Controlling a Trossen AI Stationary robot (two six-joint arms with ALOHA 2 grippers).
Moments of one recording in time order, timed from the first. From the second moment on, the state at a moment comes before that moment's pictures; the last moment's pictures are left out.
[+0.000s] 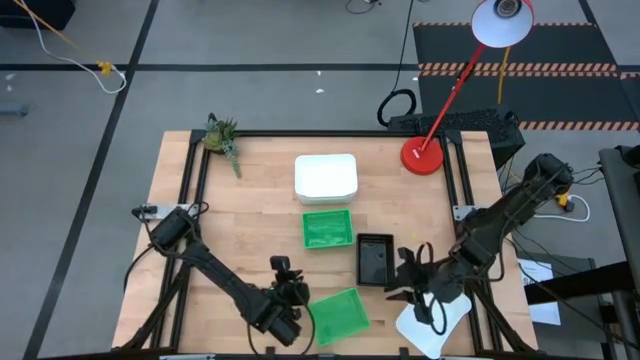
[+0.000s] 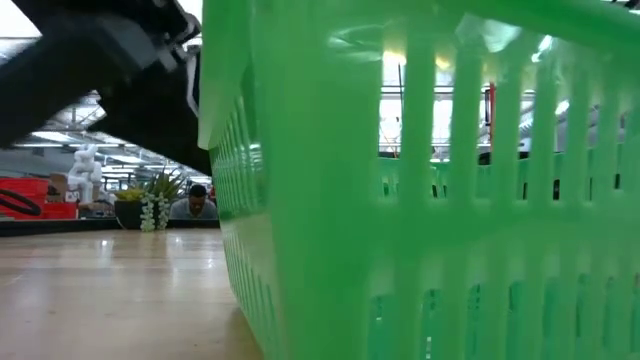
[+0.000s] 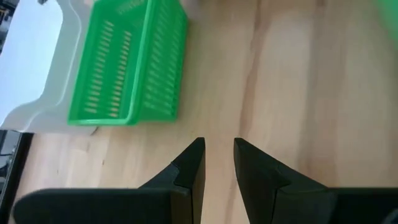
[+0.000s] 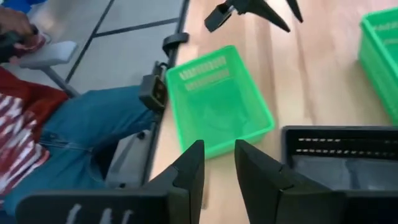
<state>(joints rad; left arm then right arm) -0.68 2.09 1.50 -0.91 -0.81 -0.68 0.76 1.20 0.82 -0.27 0.29 0.66</state>
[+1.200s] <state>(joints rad) -0.72 2.06 1.51 -0.80 -0.80 -0.63 0.93 1.48 1.11 -1.06 0.15 0.82</state>
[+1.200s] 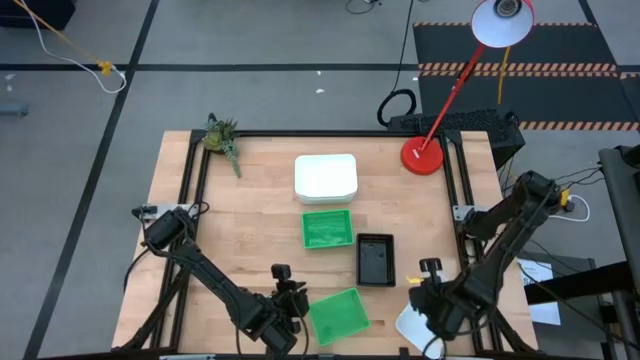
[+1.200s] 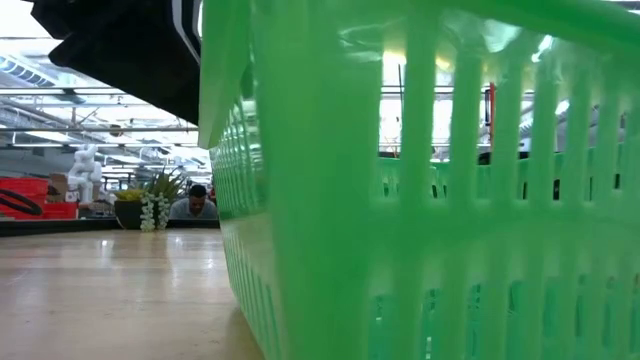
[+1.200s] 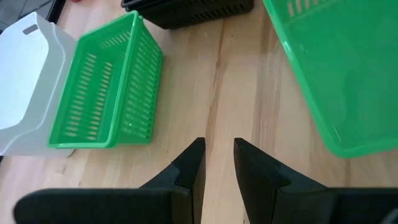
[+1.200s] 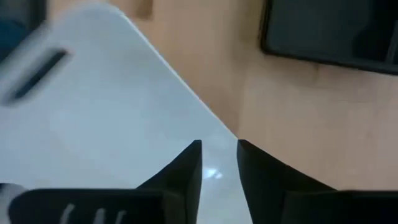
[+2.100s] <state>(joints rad) -0.71 2.06 1.51 -0.75 -0.80 -0.59 0.91 1.48 1.03 -1.06 0.23 0.51</state>
